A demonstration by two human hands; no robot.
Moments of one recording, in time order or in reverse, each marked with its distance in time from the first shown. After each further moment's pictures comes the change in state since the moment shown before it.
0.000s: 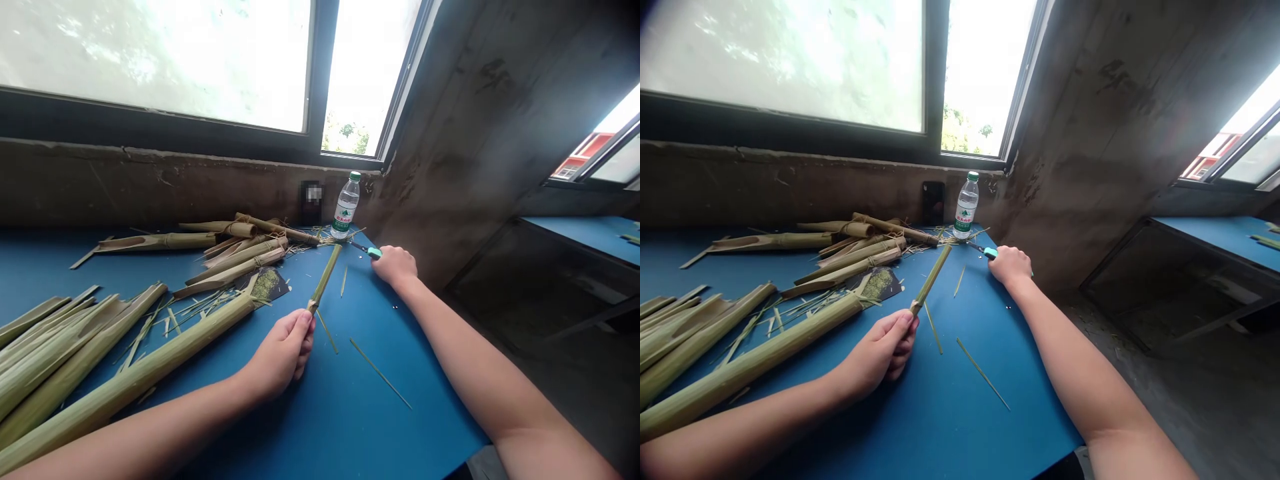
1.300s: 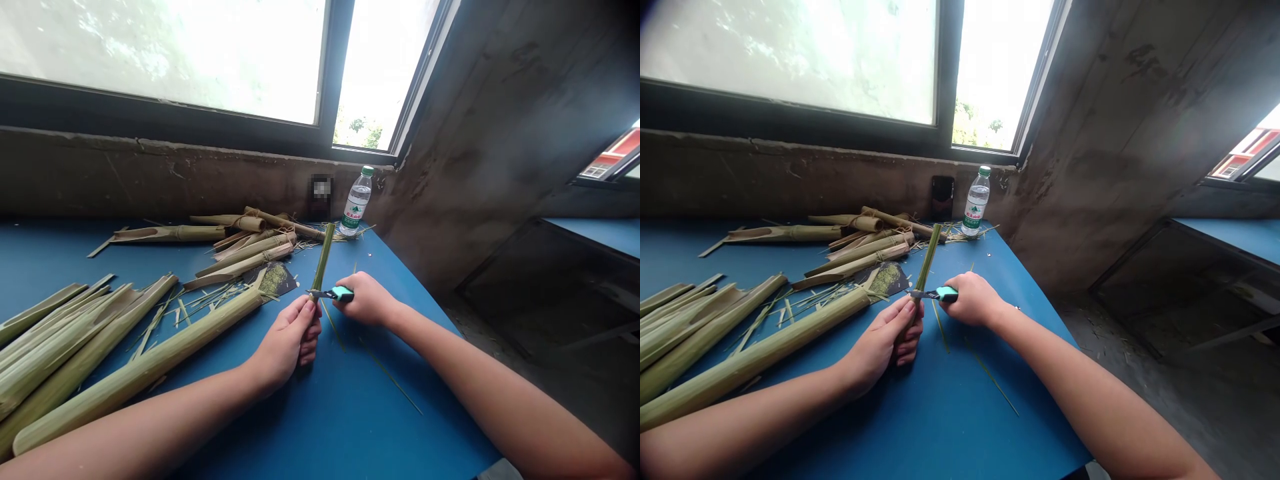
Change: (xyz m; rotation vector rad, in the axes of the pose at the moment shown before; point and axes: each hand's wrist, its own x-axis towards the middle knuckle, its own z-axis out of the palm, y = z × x) left_hand 0.004 0.000 -0.007 -0.180 -0.023 0.067; right_hand -0.094 -0.073 -0.015 0.422 -0.256 -0.719
